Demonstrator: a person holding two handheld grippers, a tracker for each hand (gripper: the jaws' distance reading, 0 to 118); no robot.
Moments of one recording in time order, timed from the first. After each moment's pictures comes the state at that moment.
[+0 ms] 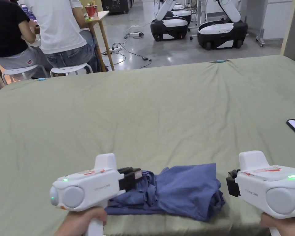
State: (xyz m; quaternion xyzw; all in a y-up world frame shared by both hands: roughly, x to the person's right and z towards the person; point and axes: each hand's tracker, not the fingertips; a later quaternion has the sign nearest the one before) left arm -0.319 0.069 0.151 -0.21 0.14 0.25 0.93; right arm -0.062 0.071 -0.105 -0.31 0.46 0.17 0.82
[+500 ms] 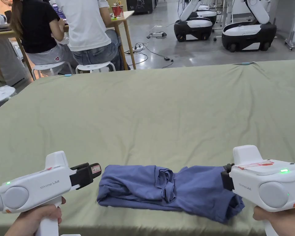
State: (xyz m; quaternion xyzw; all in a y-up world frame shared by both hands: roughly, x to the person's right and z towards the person) left arm -0.372 0.081 0.270 -0.17 0.25 0.29 0.91; right arm -0.100 0.078 -0.080 -0.28 0.51 0.18 0.79
